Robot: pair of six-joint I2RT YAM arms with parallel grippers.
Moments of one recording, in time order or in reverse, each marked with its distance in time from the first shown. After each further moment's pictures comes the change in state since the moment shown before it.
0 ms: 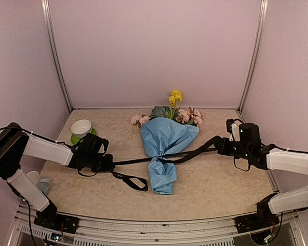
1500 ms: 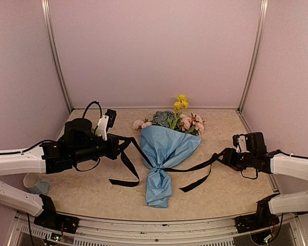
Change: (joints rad) left arm -0.312 -0.452 0.079 0.055 -0.114 0.133; right arm -0.156 -0.052 -0.103 -0.169 -0.225 0.127
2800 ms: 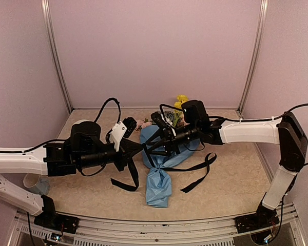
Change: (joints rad) left arm -0.208 0.057 0.090 -0.014 -0.038 0.438; right arm 0.569 0.628 0.782 0.125 -0.574 -0.765
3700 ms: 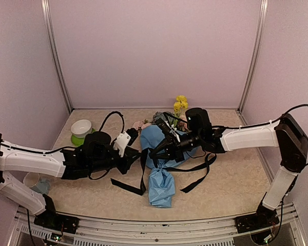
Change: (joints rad) left arm 0.107 0.151 -0.122 0.188 -0.006 0.011; right arm 0.000 0.003 -0.116 0.179 -0.158 0.174
